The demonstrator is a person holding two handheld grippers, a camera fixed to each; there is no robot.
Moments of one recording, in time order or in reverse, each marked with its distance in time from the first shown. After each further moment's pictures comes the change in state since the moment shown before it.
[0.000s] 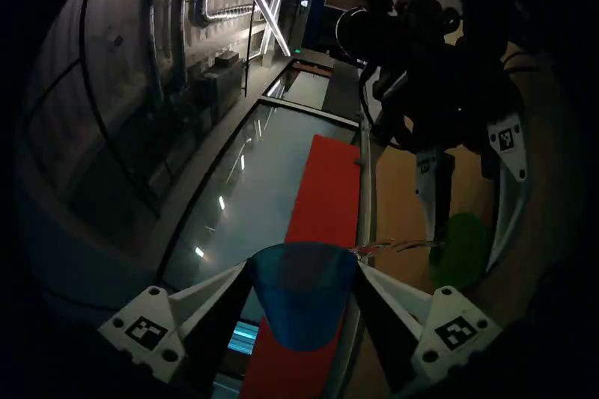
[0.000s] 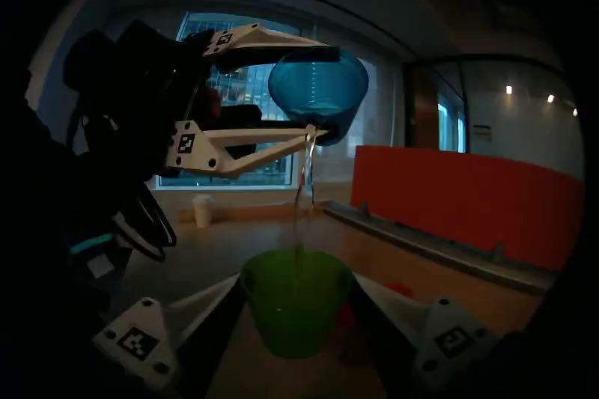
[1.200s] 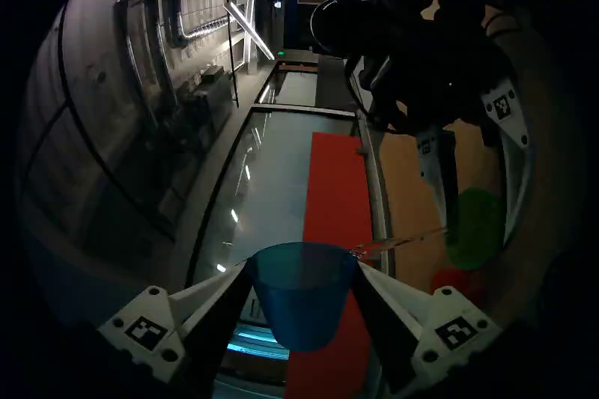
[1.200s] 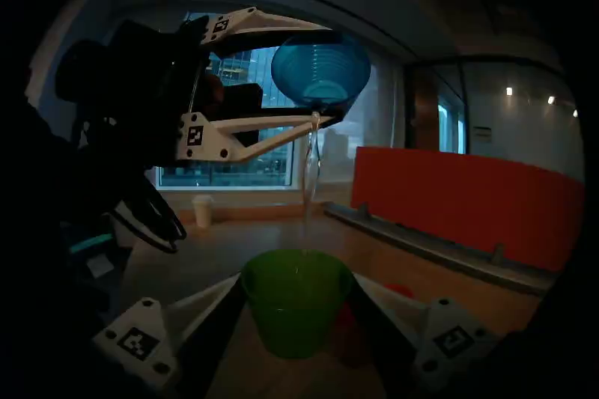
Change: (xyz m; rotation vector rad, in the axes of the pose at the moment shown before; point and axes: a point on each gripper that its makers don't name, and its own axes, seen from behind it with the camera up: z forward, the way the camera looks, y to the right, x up) left arm 0.008 -0.014 0.004 0.026 0.002 0.183; right arm 0.000 0.000 0.001 0.000 0.003 -0.003
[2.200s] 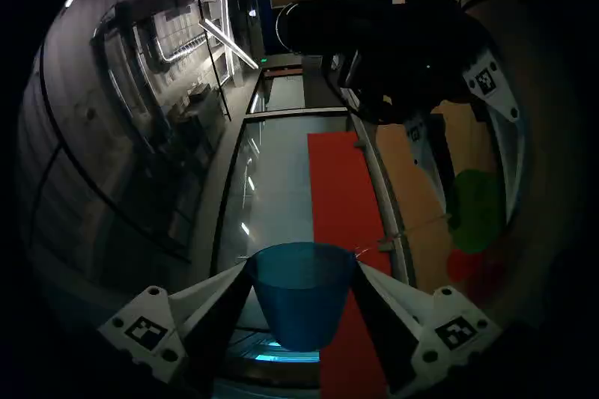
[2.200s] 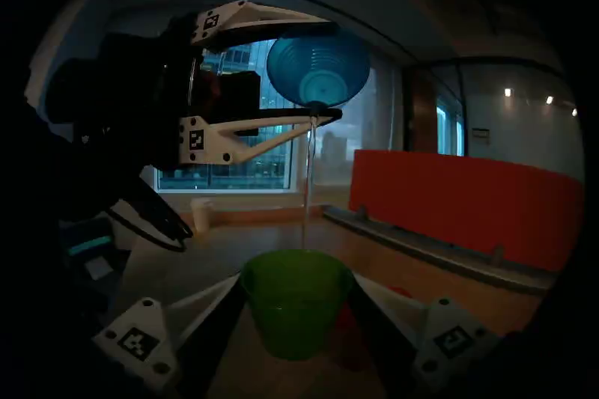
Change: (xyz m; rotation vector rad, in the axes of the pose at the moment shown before) left arm 0.012 -0.004 -0.003 0.009 0.014 0.173; right arm 0.005 0.003 0.002 -0.008 0.016 0.003
